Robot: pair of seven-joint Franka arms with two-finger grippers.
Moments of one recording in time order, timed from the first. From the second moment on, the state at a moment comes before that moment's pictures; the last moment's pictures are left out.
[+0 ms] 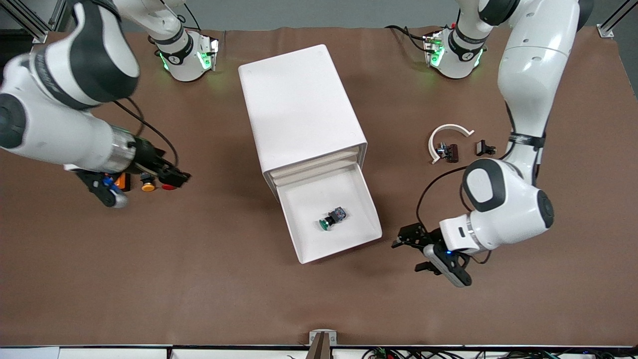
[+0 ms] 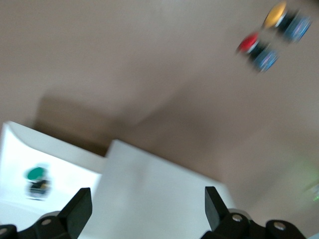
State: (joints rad) left arm -0.18 0.73 -0.09 -1.31 -0.62 2.27 0.73; right arm 0.26 0.35 -0.01 -1.40 0.28 1.61 1.09
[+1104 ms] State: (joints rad) left arm -0.12 0.43 -0.05 -1.31 -0.06 1.91 0.05; right arm 0.55 0.79 -0.06 -1.02 0.38 1.99 1.66
